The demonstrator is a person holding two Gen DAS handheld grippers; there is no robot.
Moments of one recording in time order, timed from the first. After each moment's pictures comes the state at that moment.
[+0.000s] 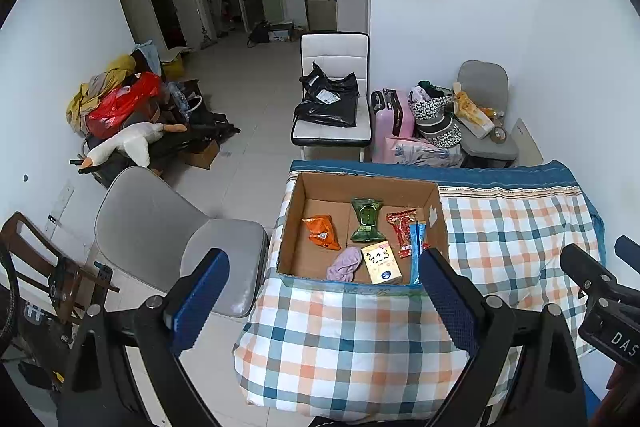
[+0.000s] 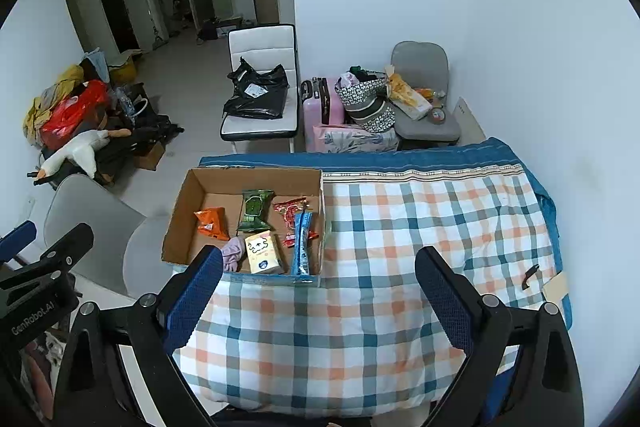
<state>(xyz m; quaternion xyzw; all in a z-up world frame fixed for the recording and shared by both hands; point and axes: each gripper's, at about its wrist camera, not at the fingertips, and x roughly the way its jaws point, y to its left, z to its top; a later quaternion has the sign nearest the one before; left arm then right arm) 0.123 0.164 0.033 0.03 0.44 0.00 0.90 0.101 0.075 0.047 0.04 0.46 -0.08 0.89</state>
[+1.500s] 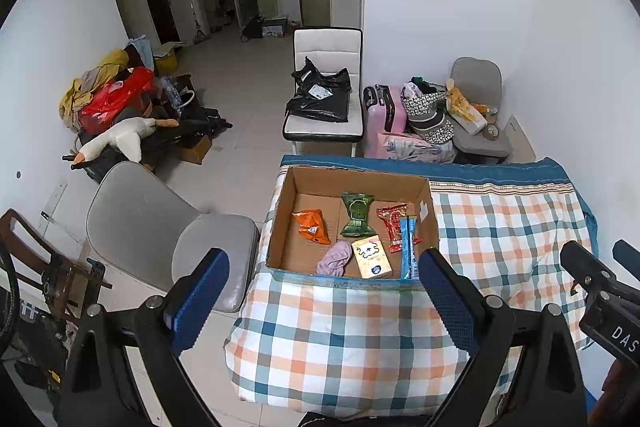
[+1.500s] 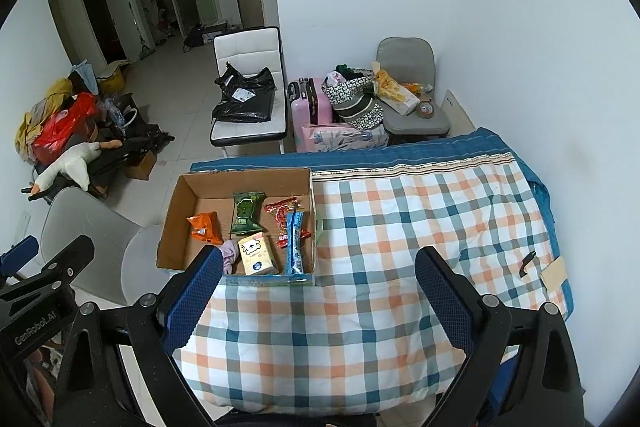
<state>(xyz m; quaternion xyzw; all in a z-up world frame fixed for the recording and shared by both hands) 0.130 0.162 0.026 0.02 0.45 -0.01 0.89 0.089 0.071 0.040 0.05 0.45 -0.10 0.89</state>
